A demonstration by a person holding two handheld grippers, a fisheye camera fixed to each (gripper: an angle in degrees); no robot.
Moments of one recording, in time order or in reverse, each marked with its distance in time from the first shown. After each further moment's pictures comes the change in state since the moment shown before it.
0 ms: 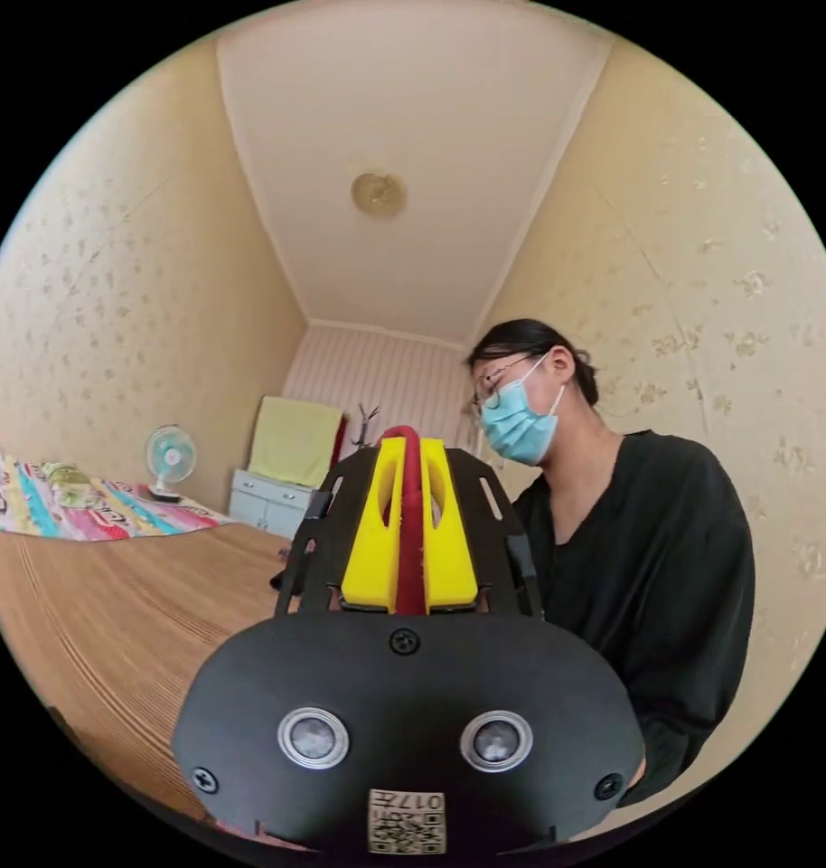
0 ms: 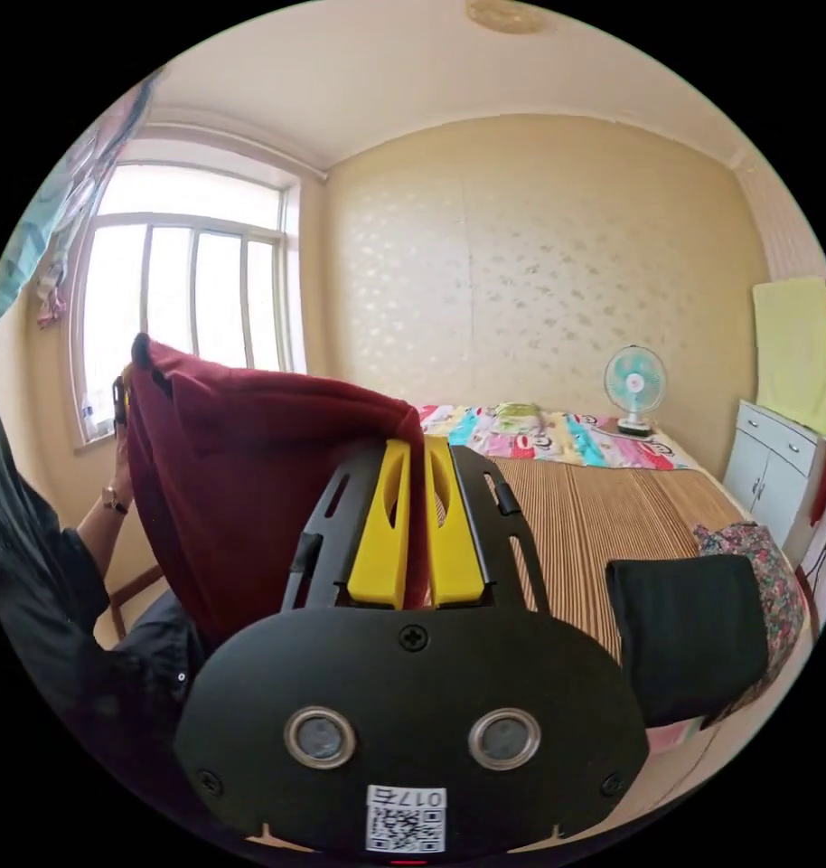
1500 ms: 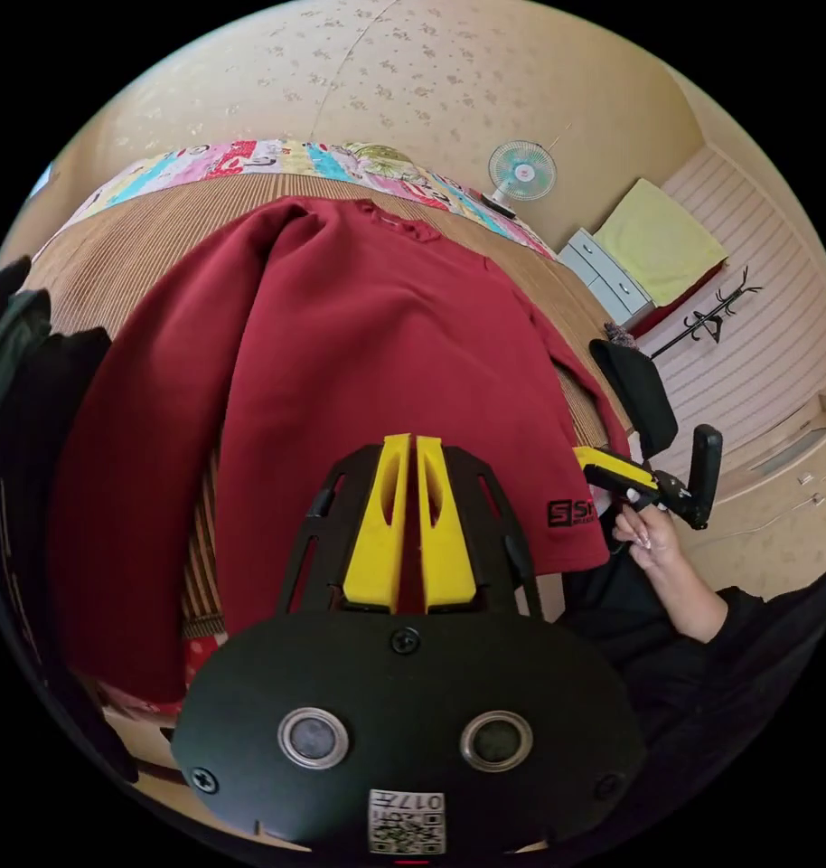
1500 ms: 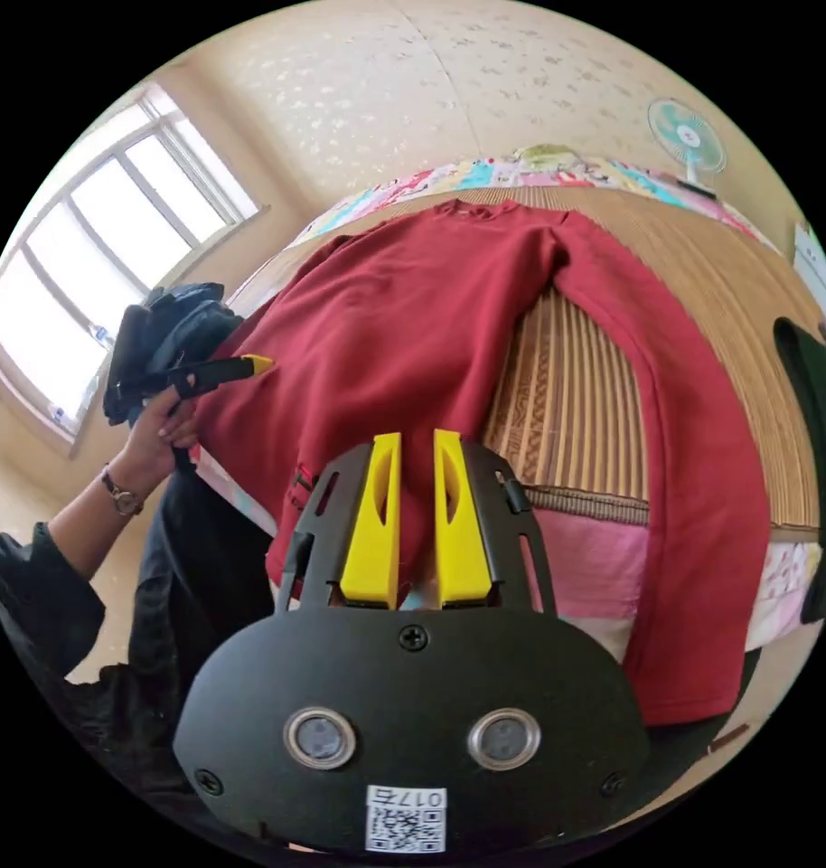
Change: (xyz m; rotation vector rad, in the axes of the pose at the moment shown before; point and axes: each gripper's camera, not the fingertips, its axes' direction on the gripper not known) left arm -0.348 0.174 0.131 -0.804 -0.930 -0.675; right arm 0.009 0.244 0.311 -0.707 -0.075 0.195
